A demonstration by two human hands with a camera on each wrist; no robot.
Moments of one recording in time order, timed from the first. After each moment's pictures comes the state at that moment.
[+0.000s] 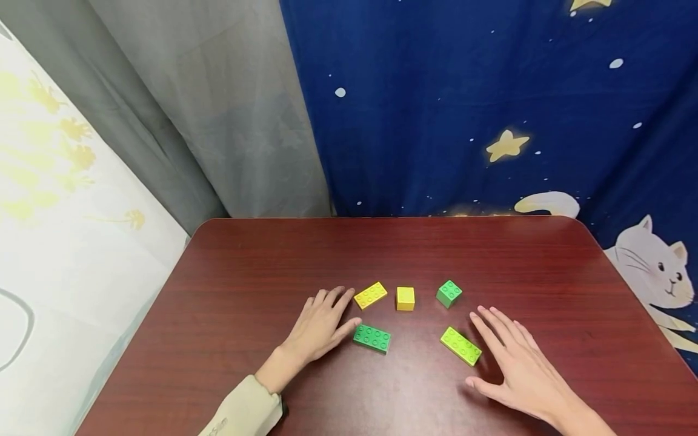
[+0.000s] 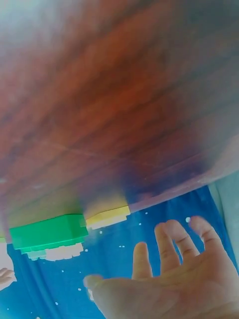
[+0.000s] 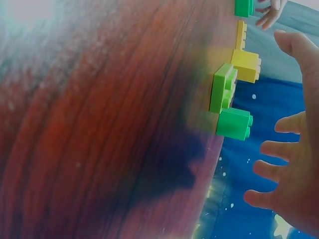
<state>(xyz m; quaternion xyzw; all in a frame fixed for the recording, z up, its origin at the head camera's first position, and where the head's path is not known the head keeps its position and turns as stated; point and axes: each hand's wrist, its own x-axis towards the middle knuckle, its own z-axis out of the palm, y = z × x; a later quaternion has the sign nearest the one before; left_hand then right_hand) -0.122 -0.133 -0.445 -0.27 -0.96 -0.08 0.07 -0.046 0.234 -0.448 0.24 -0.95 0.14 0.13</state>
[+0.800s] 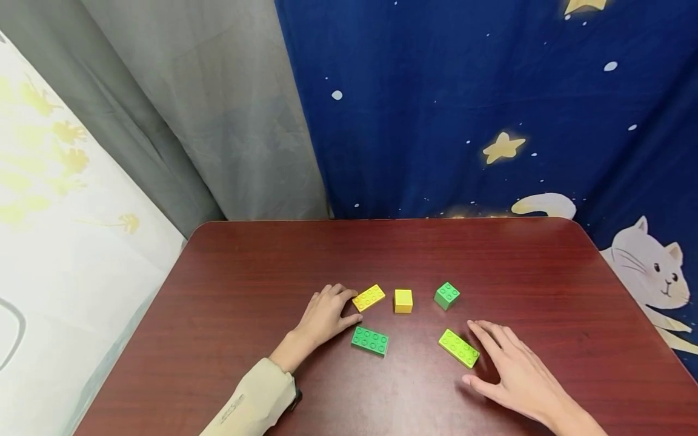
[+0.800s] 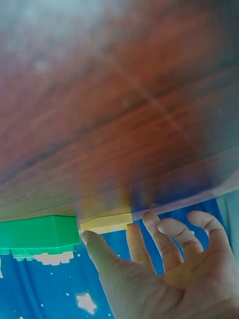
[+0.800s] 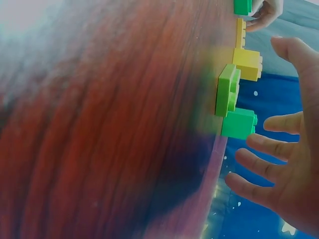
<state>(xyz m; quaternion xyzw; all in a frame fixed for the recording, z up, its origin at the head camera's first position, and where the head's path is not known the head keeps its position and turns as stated) -0.152 -0.119 -0.453 -0.26 -0.95 -0.14 0.05 -0.047 0.231 -0.453 0.23 -0.95 0.16 0.15</state>
